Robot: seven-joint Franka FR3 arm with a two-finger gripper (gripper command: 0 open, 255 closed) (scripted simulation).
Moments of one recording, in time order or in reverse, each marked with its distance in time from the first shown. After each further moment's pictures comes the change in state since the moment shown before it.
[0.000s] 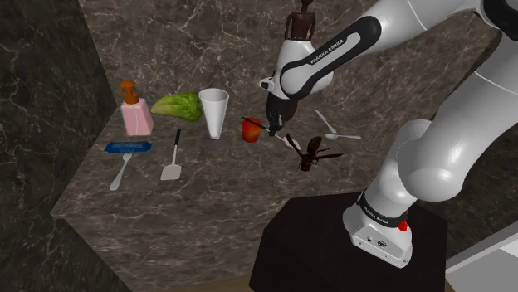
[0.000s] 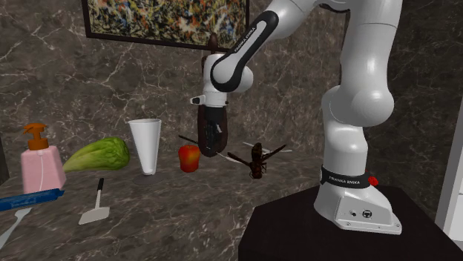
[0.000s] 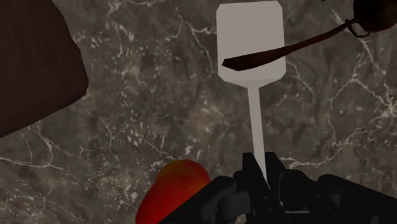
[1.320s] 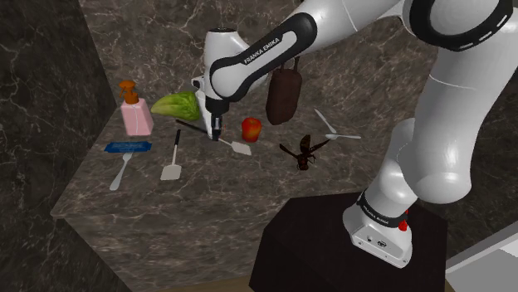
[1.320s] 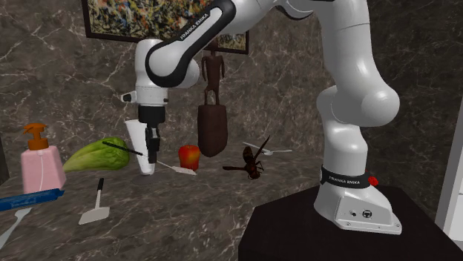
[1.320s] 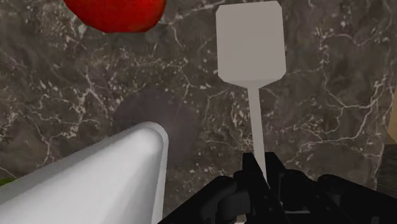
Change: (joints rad) arm 0.178 0.351 0.179 0.480 0.066 -0.122 0.313
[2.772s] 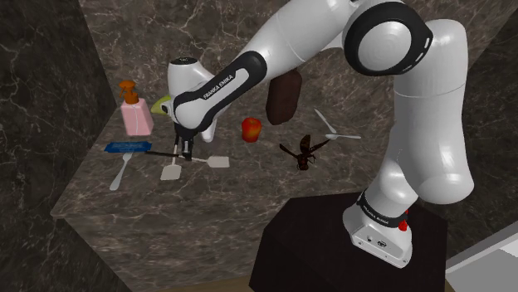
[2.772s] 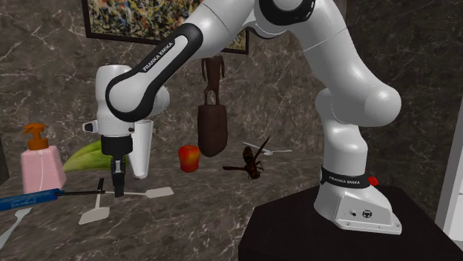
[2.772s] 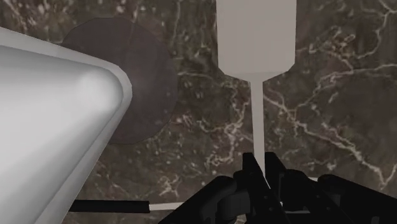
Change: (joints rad) arm 0.059 0.318 0.047 0.273 0.012 0.047 0.103
